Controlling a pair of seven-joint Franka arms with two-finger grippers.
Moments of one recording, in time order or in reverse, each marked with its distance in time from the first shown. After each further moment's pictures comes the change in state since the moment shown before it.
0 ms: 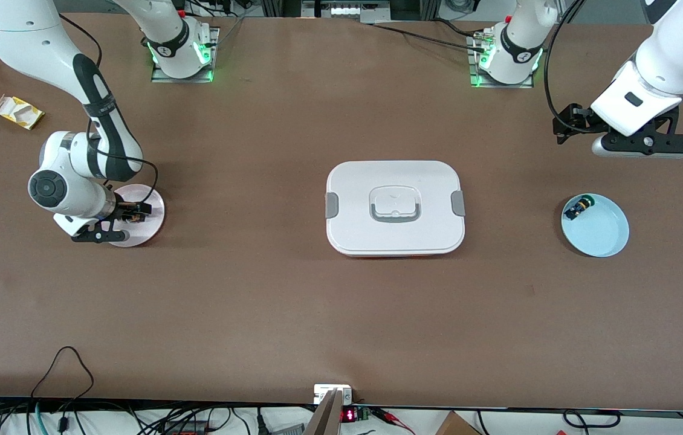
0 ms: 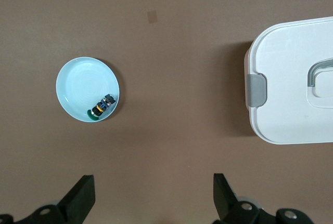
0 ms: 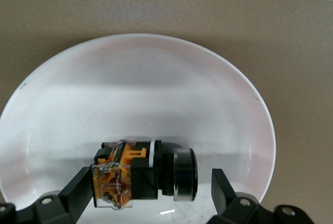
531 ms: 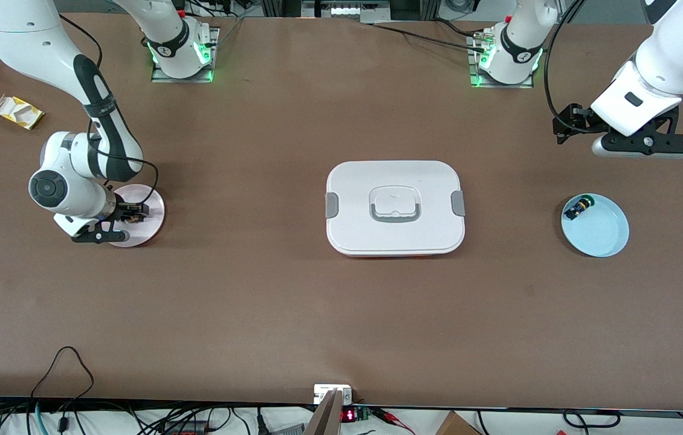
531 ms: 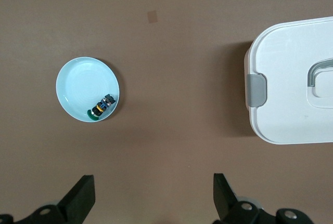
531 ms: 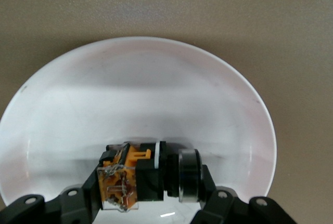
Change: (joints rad) left arm 0.000 0.000 0.000 0.000 0.000 0.000 0.000; right arm 0.001 0.000 0.000 0.001 0.000 0.006 -0.002
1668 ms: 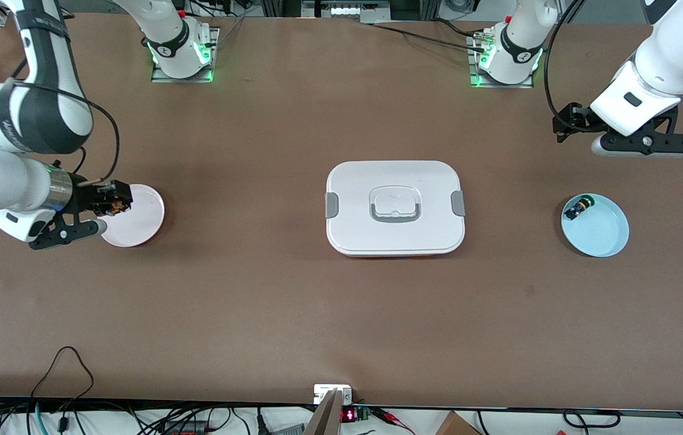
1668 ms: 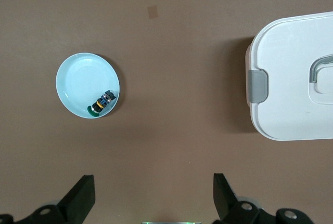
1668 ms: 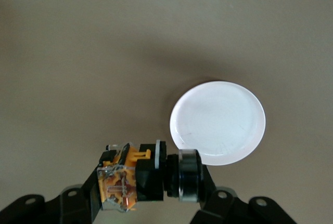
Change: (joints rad) left arm 0.000 0.000 0.000 0.000 0.000 -0.017 -0.001; right arm 0.010 -0.171 0.127 0.520 0.125 -0.733 -0.224
